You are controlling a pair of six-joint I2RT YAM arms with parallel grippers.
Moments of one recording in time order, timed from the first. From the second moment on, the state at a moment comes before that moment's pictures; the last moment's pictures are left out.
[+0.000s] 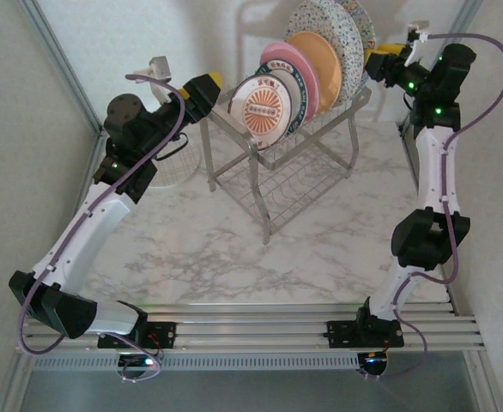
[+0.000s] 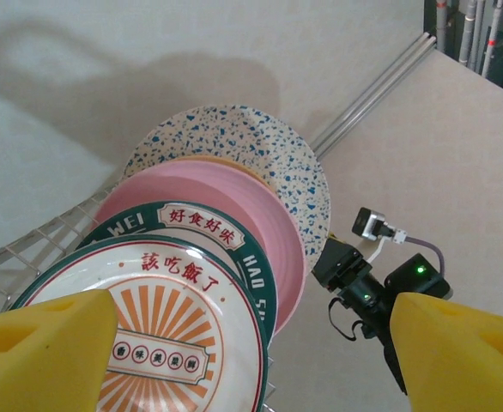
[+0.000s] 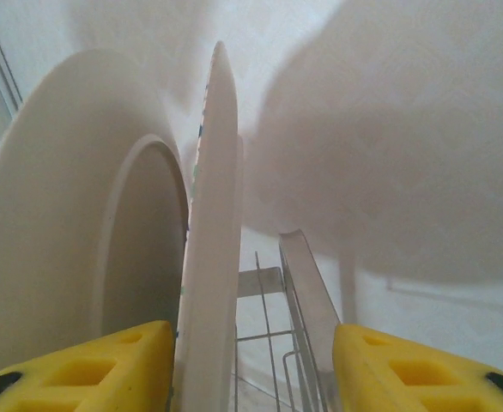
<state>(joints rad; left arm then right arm) -0.39 1.38 1.53 0.05 0.28 -0.82 -0.16 1.88 2.07 -0.11 -0.86 0.18</state>
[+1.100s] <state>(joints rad) -0.39 1.39 1.56 0.05 0.28 -0.83 -0.06 1.96 2.15 -0.18 -0.82 0.15</state>
